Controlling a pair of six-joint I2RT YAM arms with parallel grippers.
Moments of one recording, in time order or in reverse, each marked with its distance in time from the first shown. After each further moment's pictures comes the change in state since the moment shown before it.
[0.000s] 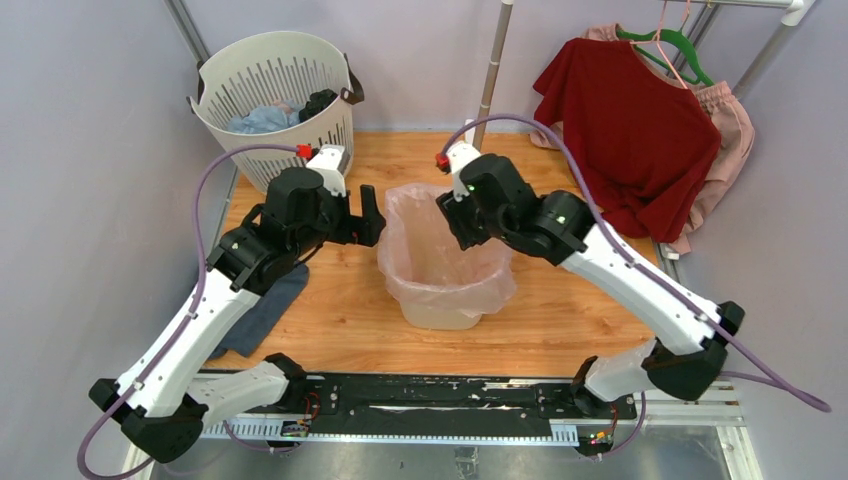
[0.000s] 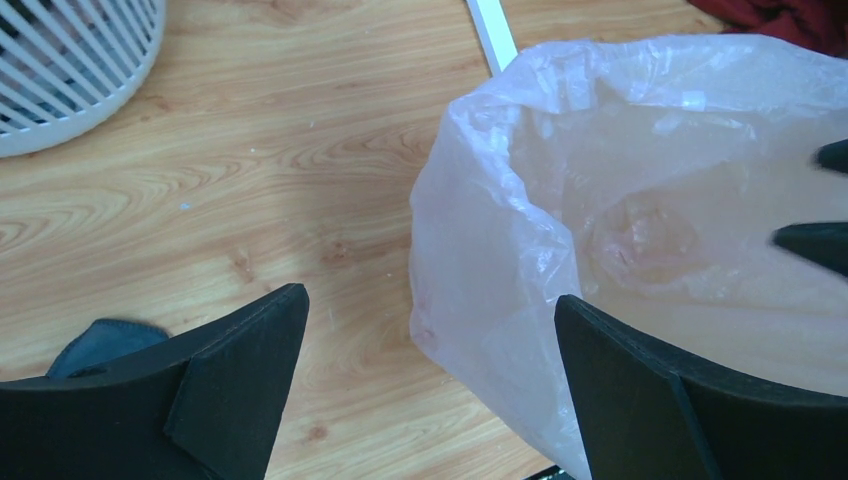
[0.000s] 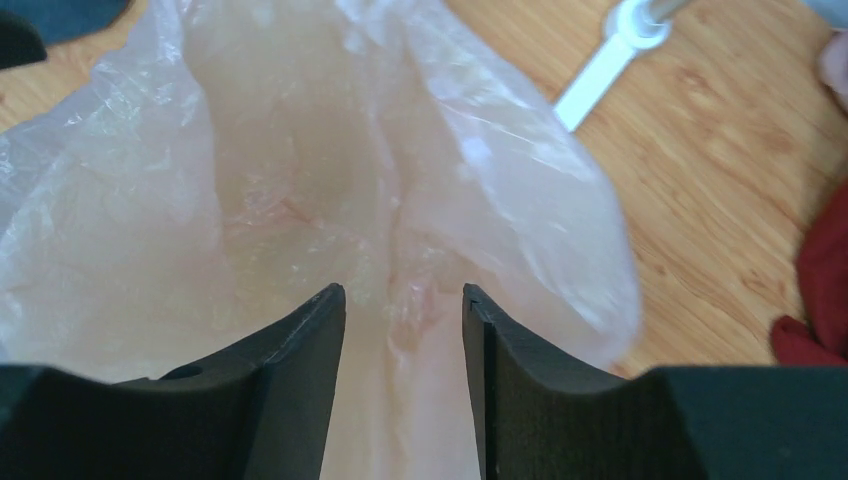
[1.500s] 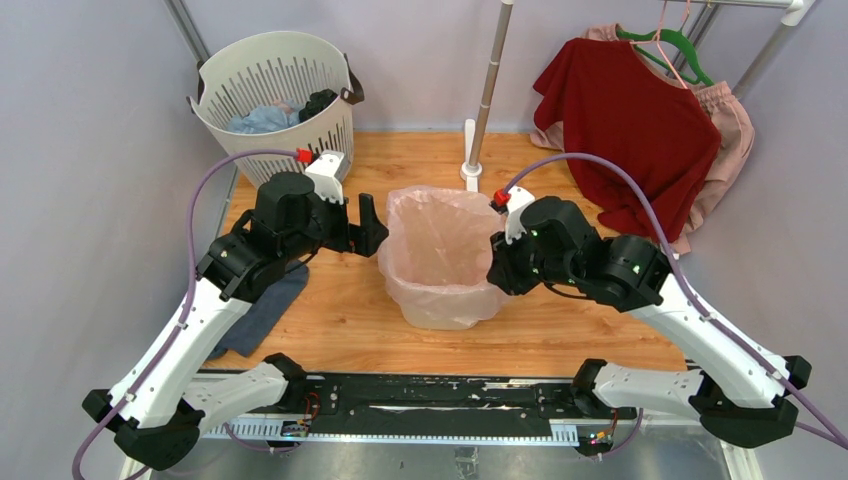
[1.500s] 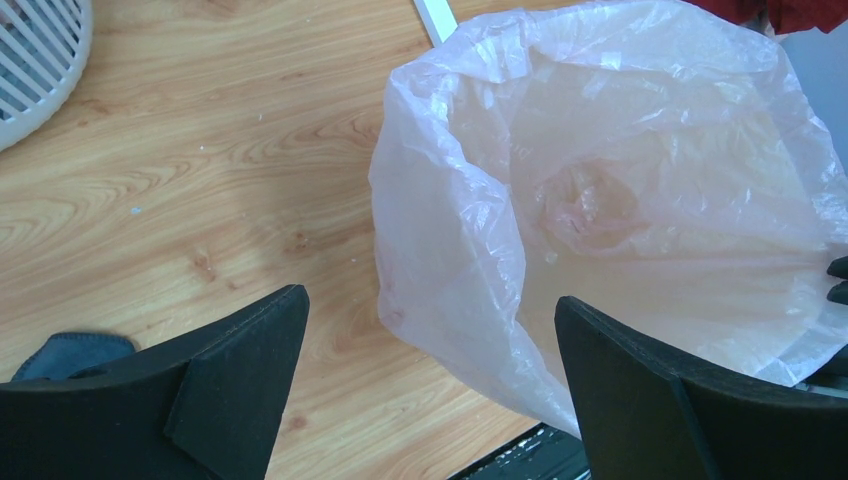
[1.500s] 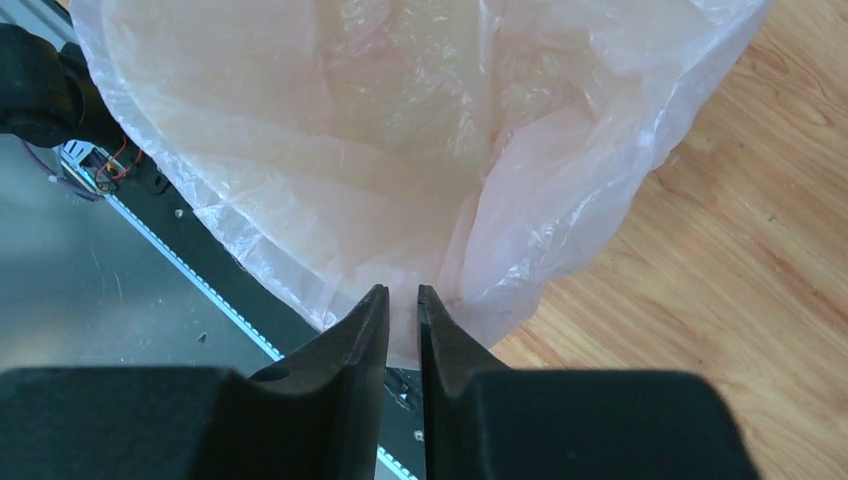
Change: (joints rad) left arm 0.000 -0.031 0.008 -0.033 0.135 0.018; right arm 0.011 -0.367 -0.229 -0.146 -0.166 0.227
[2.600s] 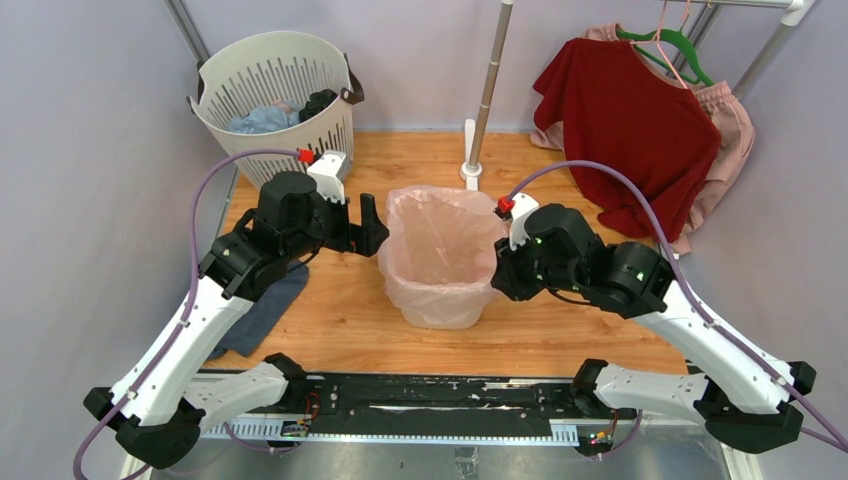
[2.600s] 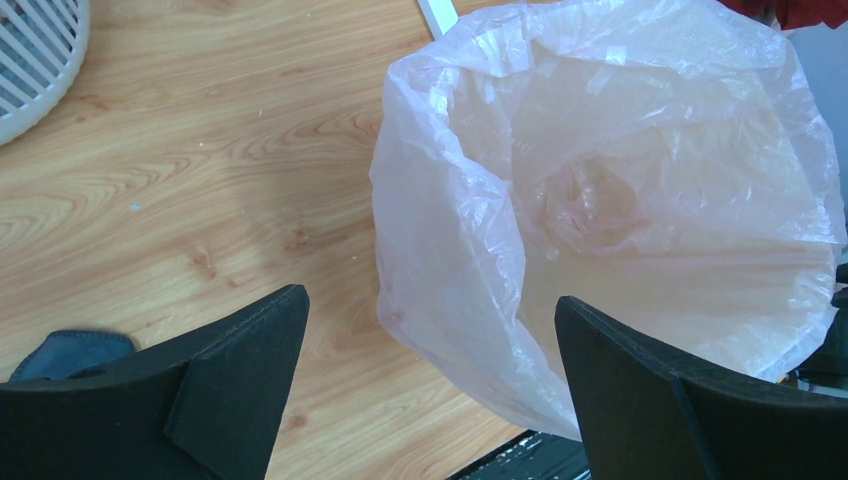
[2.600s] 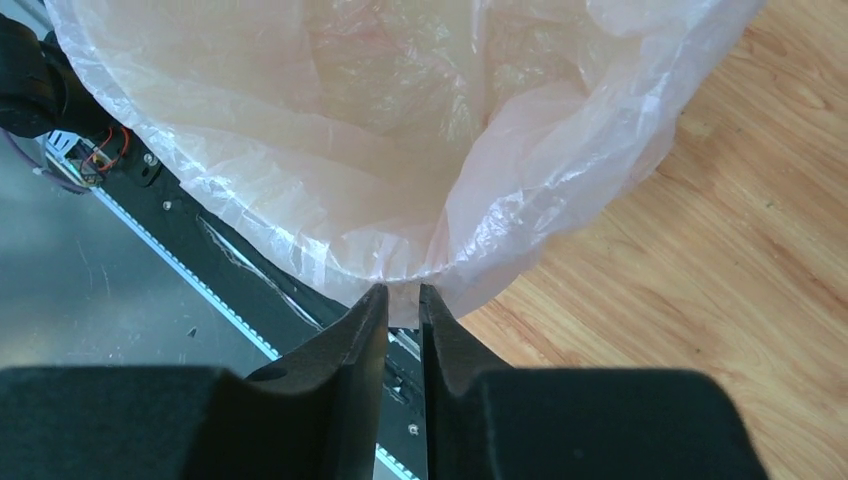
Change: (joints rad) left arm 0.000 0.008 -0.002 -0.001 0.000 0.000; right arm 0.003 -0.042 -0.066 0.002 -0.006 0.003
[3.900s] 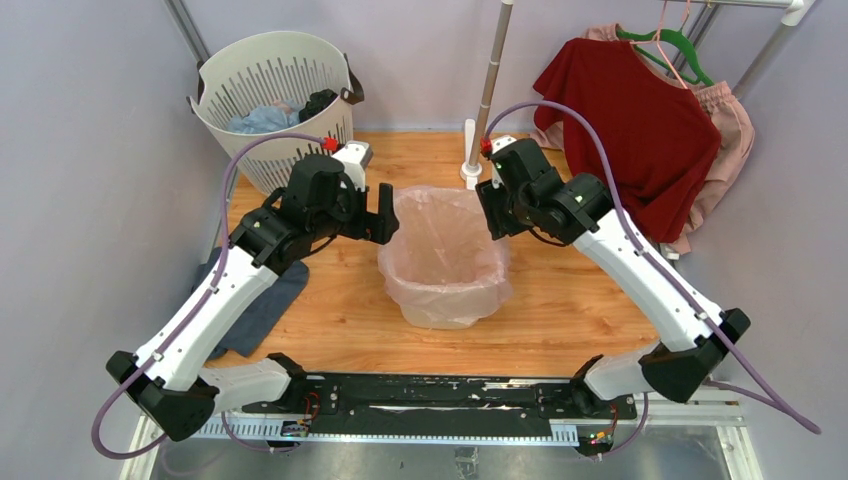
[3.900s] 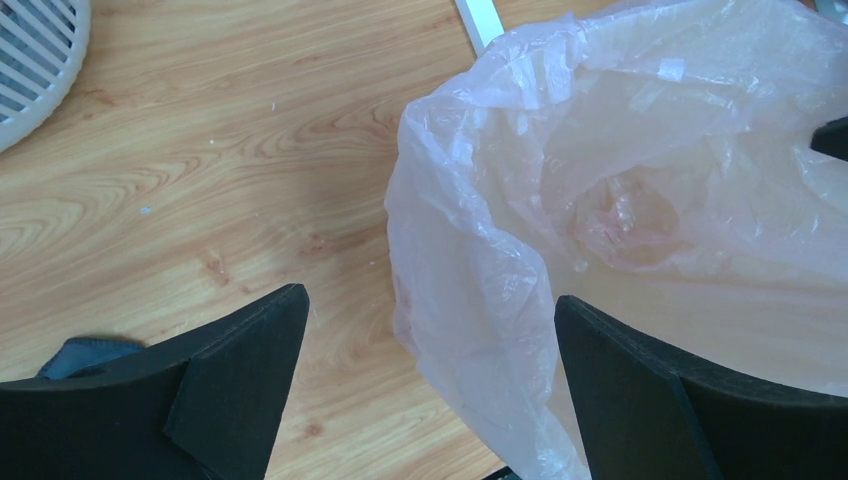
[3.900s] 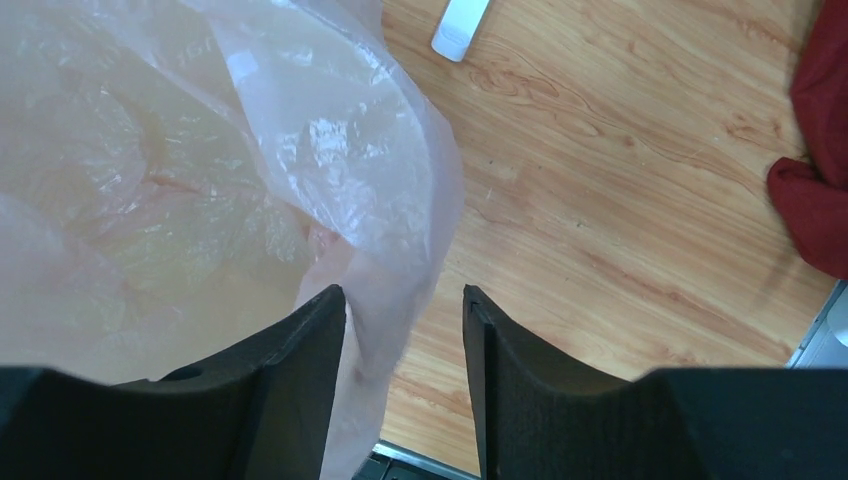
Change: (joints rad) left arm 0.000 0.158 0.058 0.005 -0.030 0.028; right arm -0.236 0.357 0.275 -0.037 0.164 -0.124
